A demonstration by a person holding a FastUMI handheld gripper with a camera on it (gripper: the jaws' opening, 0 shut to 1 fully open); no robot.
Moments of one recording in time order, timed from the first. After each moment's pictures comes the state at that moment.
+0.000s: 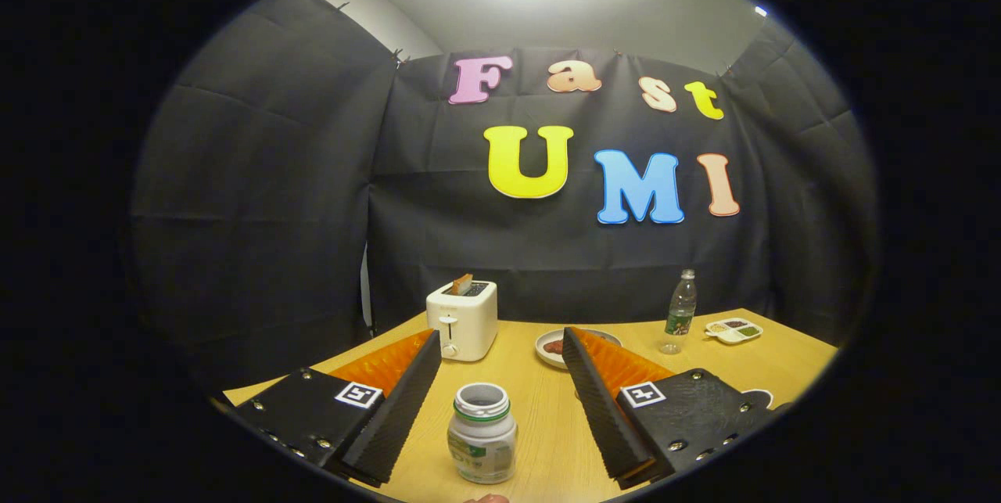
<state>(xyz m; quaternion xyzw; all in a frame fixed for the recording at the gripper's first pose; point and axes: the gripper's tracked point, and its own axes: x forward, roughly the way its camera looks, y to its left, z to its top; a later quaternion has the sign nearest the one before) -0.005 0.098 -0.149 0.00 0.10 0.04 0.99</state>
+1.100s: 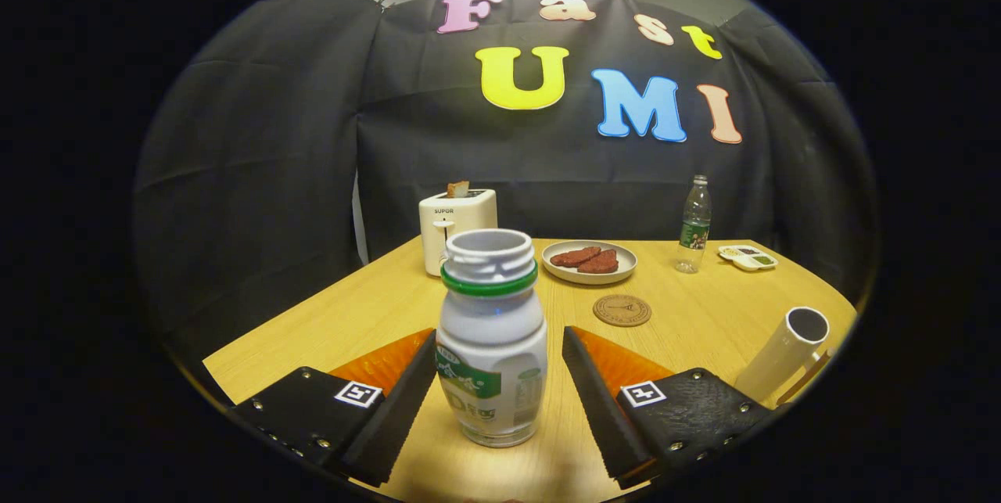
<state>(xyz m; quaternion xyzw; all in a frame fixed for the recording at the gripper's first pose) -0.018 0.108 -0.271 0.02 0.22 0.03 0.97</state>
